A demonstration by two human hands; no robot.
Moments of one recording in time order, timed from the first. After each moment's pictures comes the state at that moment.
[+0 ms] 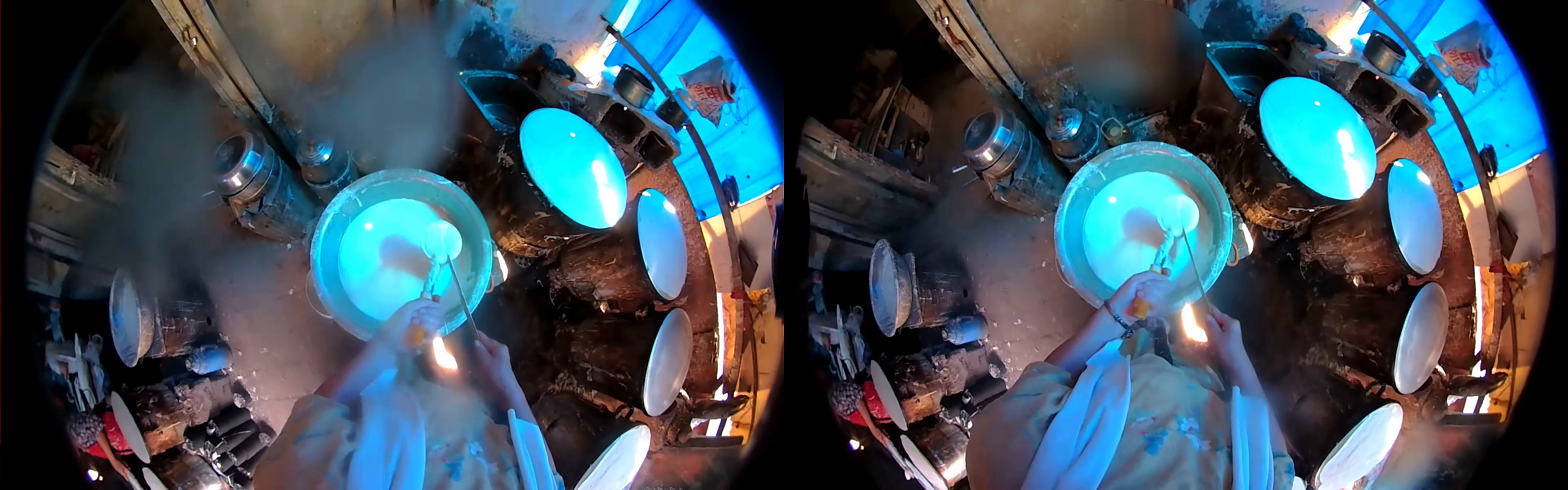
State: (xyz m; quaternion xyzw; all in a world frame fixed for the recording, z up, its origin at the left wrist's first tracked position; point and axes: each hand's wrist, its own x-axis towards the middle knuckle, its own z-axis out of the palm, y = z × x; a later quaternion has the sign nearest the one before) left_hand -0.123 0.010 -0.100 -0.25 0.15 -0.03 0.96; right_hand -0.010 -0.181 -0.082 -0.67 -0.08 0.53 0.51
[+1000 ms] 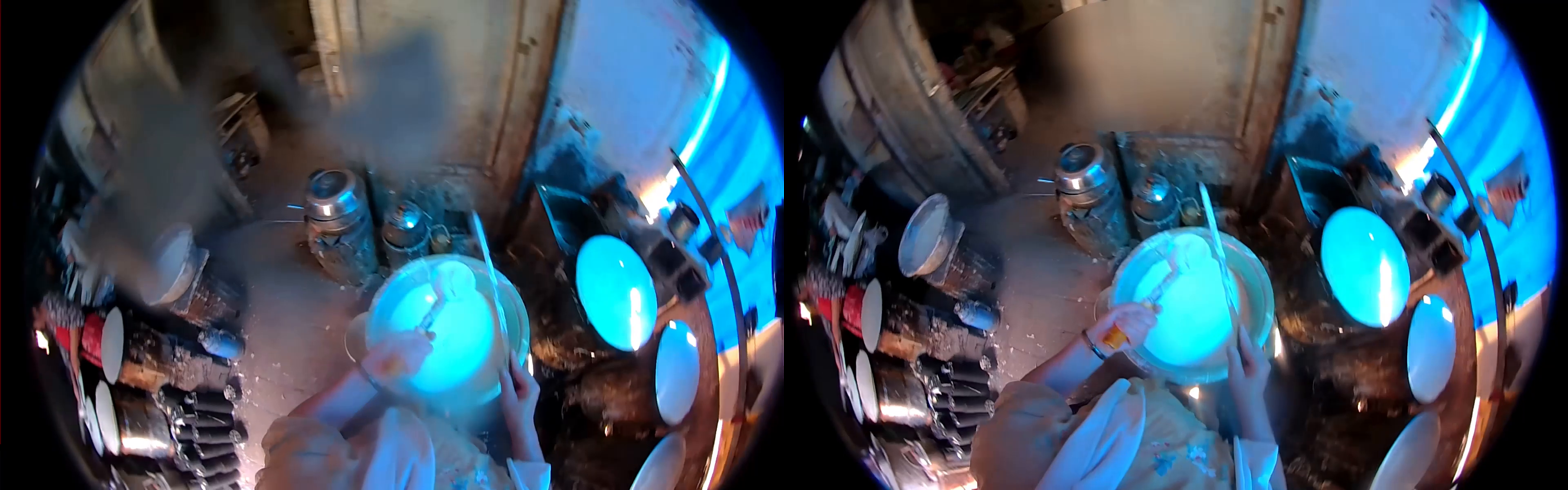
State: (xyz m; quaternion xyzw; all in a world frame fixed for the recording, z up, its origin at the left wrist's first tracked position) left_hand -0.216 0.062 -0.028 -0.11 0.03 0.08 0.99; right_hand 0.011 -0.102 -0.019 -0.67 -0.46 0.21 0.54
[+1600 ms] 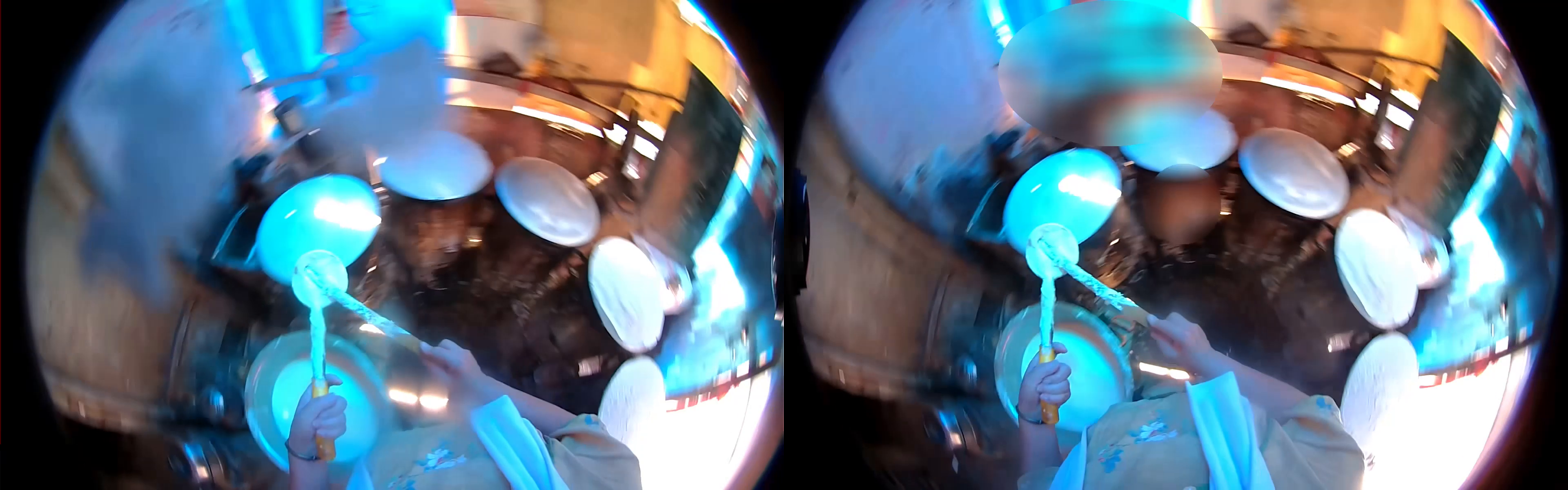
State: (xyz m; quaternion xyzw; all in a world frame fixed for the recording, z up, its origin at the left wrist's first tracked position) left_hand -0.029 0.017 0.055 0.24 0.11 -0.30 0.92; right_hand 0.032 -0.270 -0.043 -0.83 -0.24 -0.13 0.49
